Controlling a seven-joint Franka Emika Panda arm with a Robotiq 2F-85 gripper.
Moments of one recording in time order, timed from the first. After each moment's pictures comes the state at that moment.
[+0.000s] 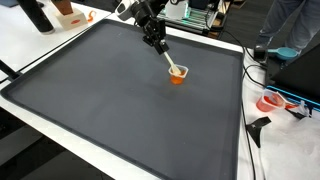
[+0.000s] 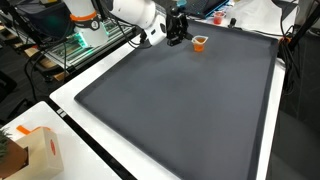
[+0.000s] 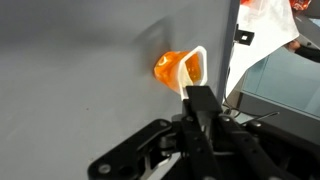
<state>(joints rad) 0.02 0.18 0.00 -2.44 1.62 2.34 -1.15</state>
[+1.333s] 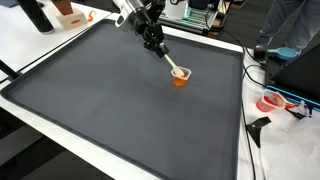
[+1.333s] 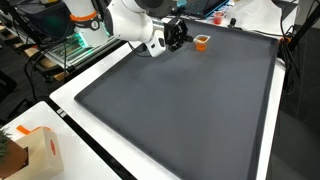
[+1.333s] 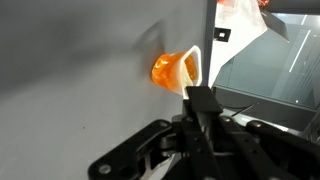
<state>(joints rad) -0.01 0.29 -0.05 -2.41 1.68 2.12 -1.22</state>
